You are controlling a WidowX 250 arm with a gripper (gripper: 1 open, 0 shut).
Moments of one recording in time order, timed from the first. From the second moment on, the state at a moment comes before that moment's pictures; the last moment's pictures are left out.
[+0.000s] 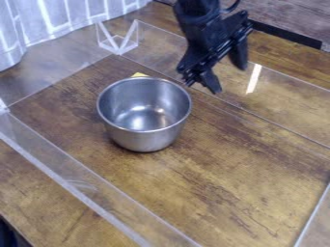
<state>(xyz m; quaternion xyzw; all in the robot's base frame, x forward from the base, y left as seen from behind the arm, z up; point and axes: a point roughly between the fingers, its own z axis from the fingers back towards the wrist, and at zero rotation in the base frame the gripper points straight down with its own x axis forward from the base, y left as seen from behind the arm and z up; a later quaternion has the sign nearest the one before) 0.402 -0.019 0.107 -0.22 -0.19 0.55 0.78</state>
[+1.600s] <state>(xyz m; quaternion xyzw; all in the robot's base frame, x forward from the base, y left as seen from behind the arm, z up) 0.434 0.009 0.104 -0.21 -0.21 0.65 0.69</state>
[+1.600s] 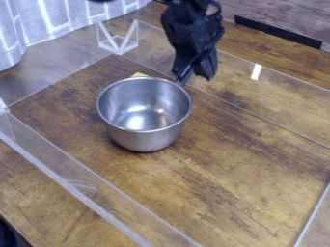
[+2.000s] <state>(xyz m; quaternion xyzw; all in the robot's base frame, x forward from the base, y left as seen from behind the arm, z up) 0.410 0.016 0.144 -0.20 -0.24 0.67 0.67</state>
